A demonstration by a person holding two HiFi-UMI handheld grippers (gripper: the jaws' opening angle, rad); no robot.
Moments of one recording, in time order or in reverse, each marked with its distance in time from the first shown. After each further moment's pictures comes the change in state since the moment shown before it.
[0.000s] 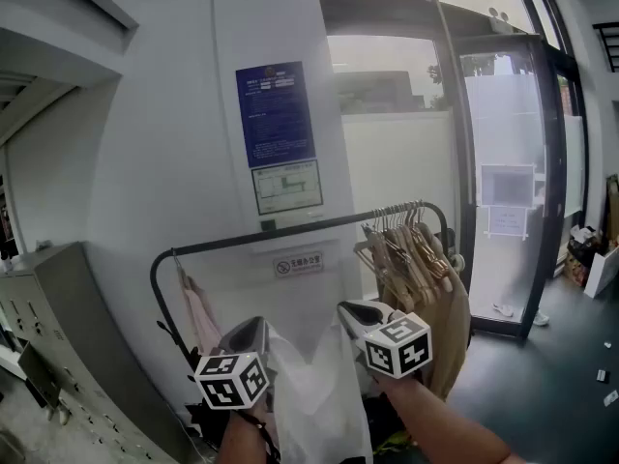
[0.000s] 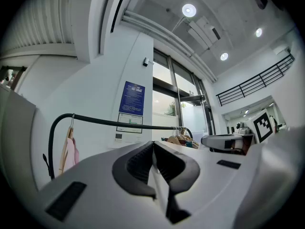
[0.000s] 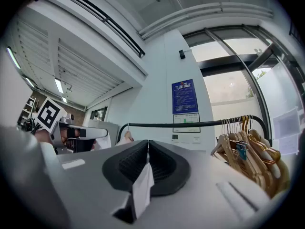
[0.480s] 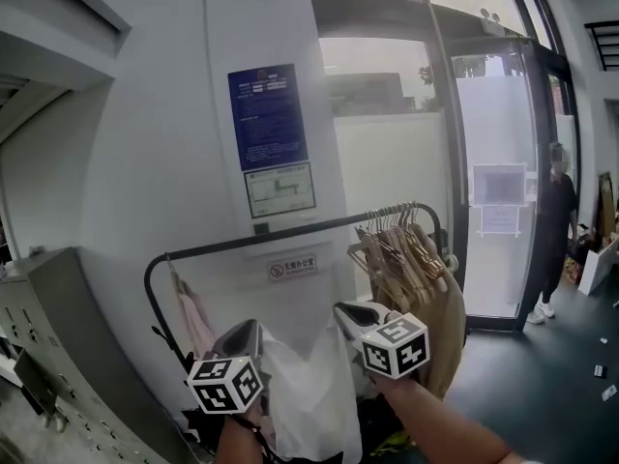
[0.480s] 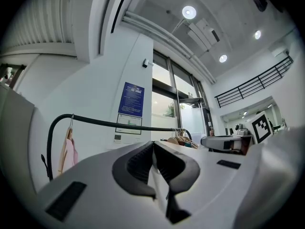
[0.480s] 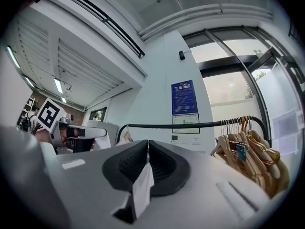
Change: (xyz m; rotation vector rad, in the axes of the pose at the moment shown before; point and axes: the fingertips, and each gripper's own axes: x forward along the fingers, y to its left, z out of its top) left arm -0.001 0.006 0.003 -0.006 -0.015 -0.015; right arm 0.003 0.000 0.002 -0.001 -0.010 -0.004
